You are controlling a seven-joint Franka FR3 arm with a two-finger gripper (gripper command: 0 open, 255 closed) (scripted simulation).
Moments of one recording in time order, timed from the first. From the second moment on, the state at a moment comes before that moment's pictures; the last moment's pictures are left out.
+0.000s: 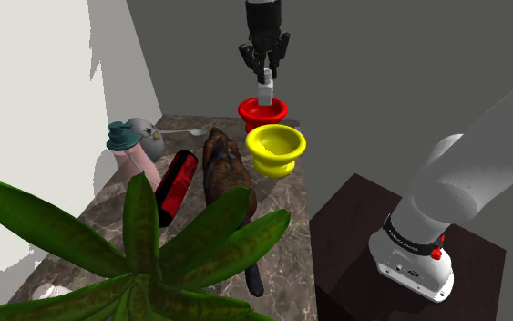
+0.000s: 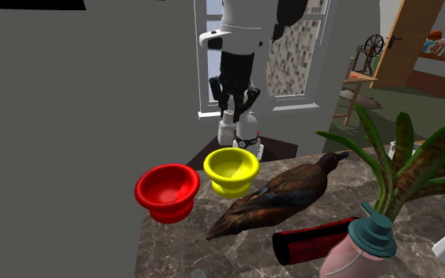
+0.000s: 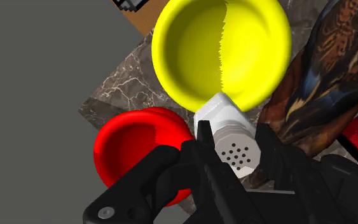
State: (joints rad) arm 0.04 -0.27 0.21 -1.87 -0.04 1.57 0.38
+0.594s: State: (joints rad) arm 0.06 -0.41 0.20 -2.06 -0.02 1.62 0.37
